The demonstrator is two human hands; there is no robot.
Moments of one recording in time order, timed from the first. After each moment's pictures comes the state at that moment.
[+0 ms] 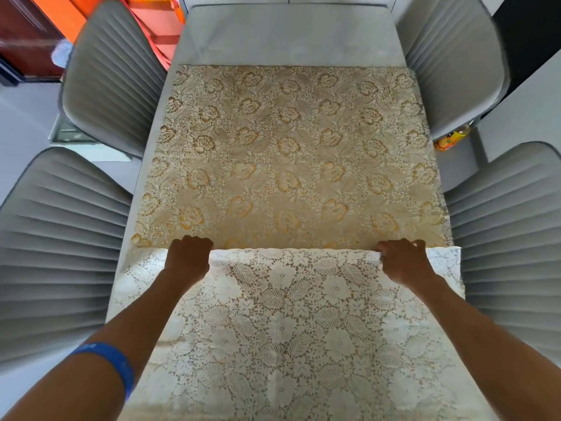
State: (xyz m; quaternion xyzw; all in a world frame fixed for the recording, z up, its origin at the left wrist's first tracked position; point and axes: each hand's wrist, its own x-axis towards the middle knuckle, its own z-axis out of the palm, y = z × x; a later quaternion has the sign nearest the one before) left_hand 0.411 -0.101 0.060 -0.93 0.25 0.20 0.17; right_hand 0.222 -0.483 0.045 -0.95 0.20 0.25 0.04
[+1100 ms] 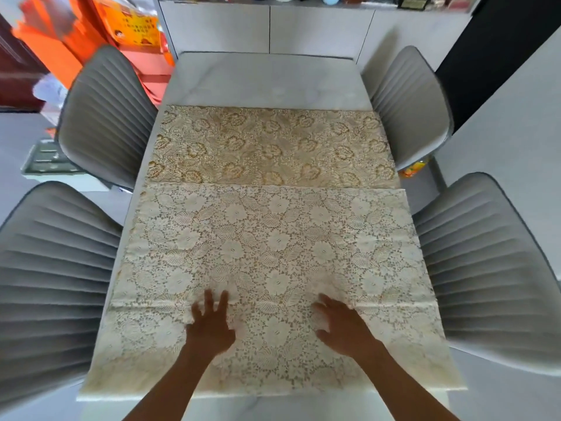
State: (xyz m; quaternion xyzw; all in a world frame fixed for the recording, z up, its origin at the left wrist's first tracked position) left_hand 0.321 -0.099 0.024 -0.92 0.12 0.37 -0.02; right_hand 0.184 -0.360 0.051 -0.92 0.14 0.31 0.20
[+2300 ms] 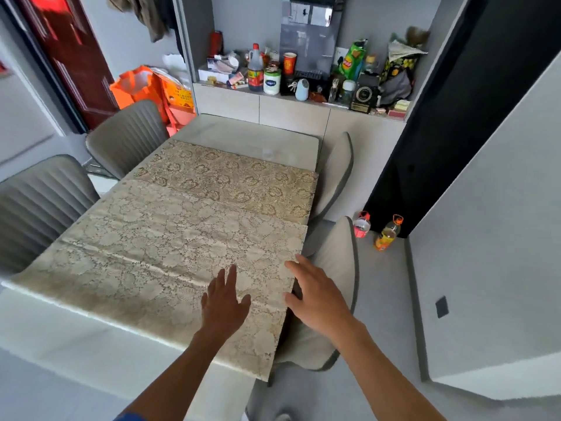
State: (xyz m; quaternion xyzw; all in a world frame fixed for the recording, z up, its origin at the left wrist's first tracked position) left_hand 0.042 -0.443 0.152 -0.97 0.03 0.10 -0.23; right_hand -0.013 -0.640 0.252 -0.97 -0.01 0.08 0.24
